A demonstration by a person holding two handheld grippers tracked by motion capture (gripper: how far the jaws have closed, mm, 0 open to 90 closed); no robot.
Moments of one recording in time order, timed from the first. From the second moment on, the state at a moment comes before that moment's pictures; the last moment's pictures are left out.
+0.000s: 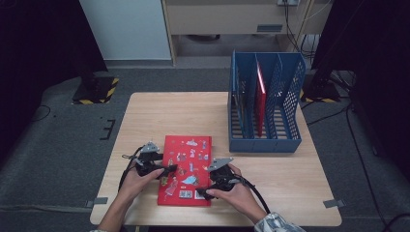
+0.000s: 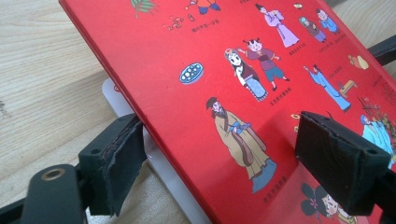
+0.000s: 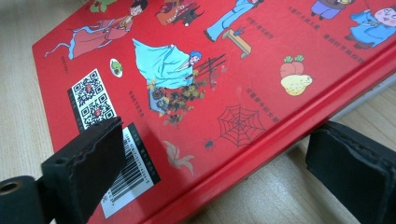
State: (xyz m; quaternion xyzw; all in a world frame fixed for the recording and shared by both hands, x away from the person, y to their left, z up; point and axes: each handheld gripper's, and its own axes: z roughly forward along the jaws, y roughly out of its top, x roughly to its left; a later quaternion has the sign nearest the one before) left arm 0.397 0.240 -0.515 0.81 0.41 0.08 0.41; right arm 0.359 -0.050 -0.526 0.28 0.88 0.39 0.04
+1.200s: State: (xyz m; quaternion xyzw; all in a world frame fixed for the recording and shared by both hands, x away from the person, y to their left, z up) left arm 0.400 0.245 -0.478 0.81 0.39 0.11 0.41; right arm 0.392 -0.032 -0.489 0.32 0.86 0.38 0.06
